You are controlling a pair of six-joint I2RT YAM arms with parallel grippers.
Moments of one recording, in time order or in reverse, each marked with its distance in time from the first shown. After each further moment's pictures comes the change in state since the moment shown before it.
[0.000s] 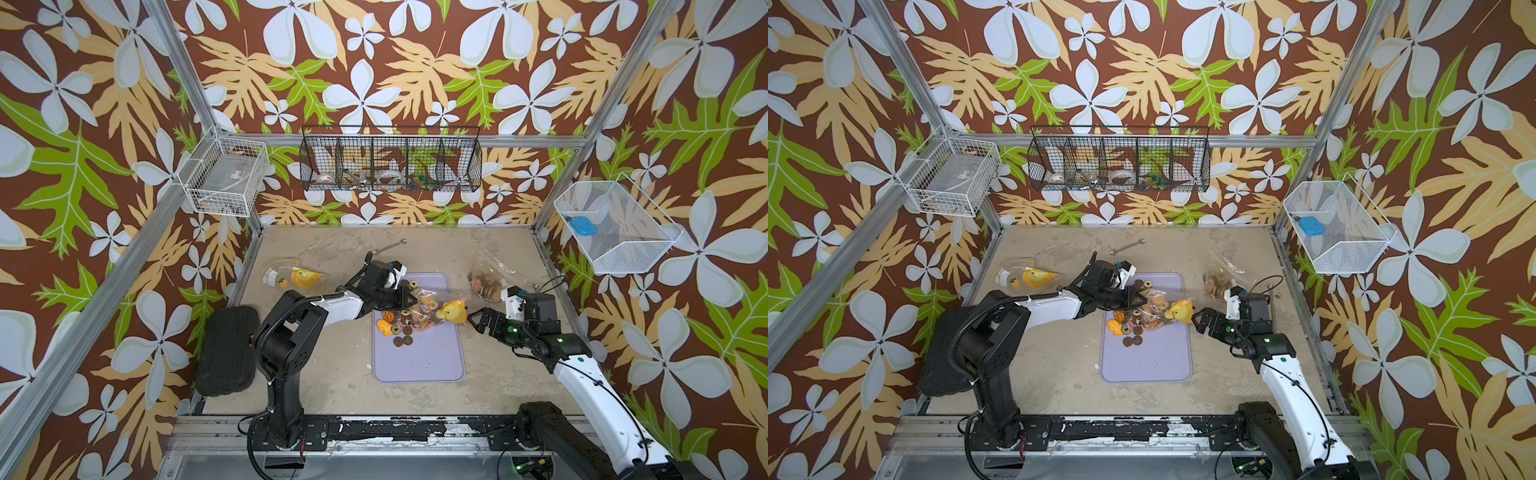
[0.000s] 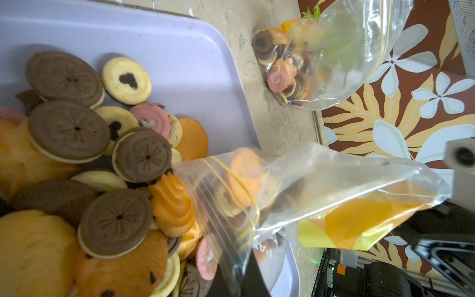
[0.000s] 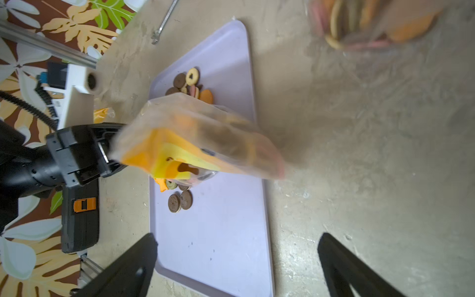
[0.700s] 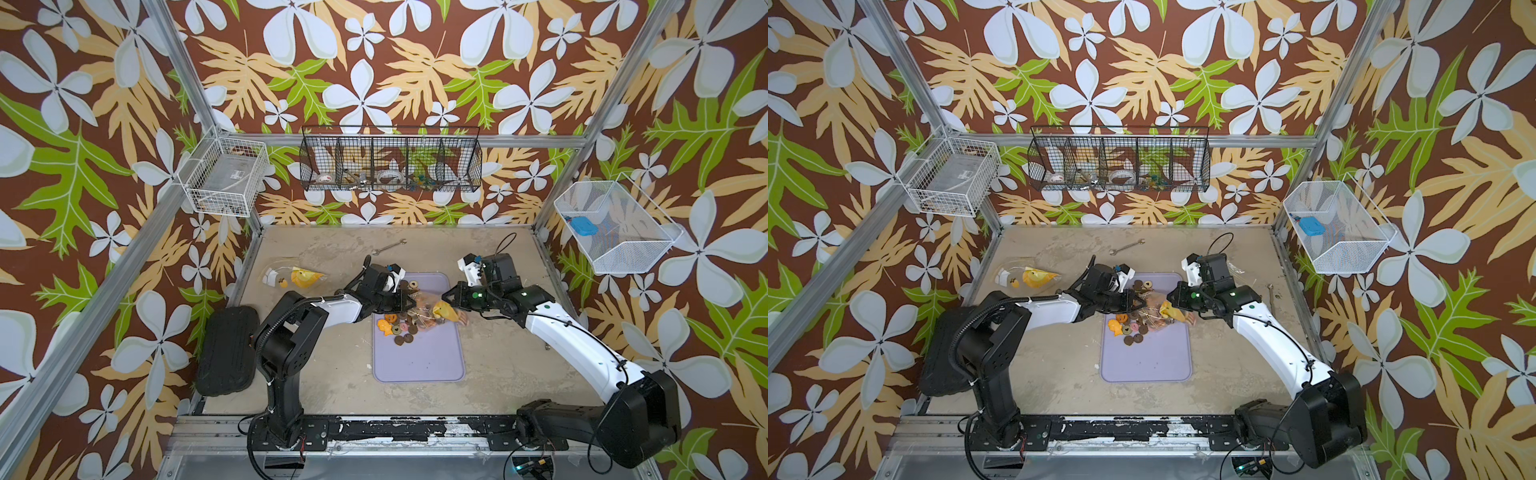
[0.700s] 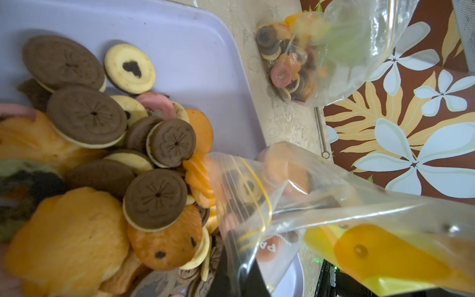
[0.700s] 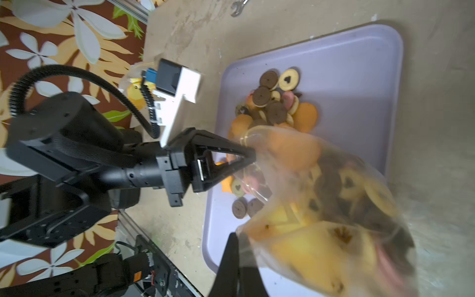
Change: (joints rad) left arm -0.003 -0.009 -0.049 0.054 -0.002 -0.008; right arm 0.285 0.369 0.415 -0.003 0.007 0.009
